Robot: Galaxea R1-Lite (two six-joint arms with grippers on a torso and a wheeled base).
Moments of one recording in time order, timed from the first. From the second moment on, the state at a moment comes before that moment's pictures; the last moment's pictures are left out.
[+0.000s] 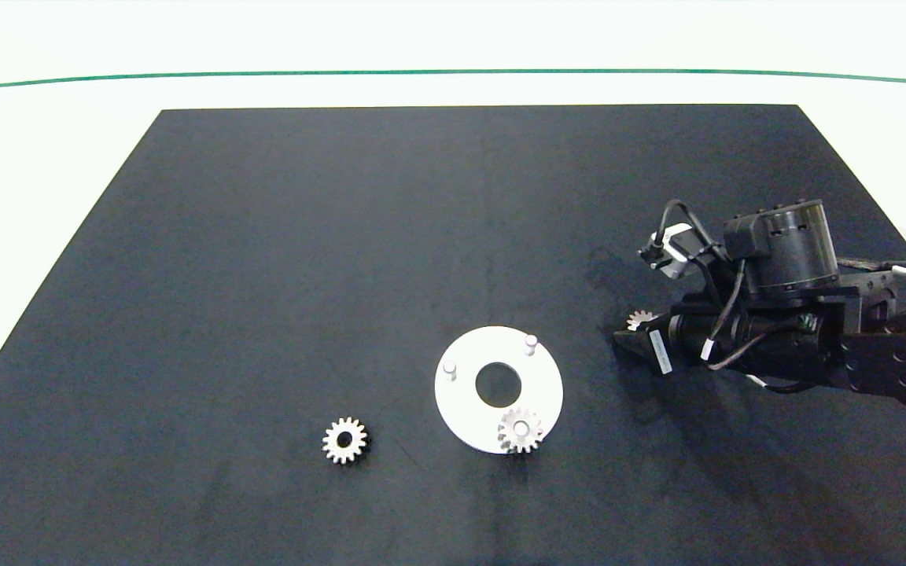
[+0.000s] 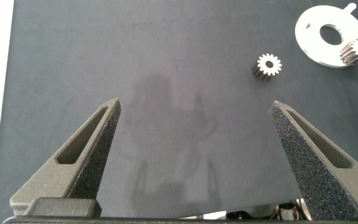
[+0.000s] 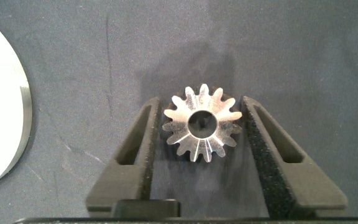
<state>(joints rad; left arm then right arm) -0.13 0.22 -0.51 0.40 -0.02 0.03 0.40 1.72 -1.01 -0.12 -0.14 -0.11</state>
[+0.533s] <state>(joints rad) -0.13 0.22 -0.51 0.40 -0.02 0.03 0.40 1.72 -1.01 -0.12 -0.14 -0.10</state>
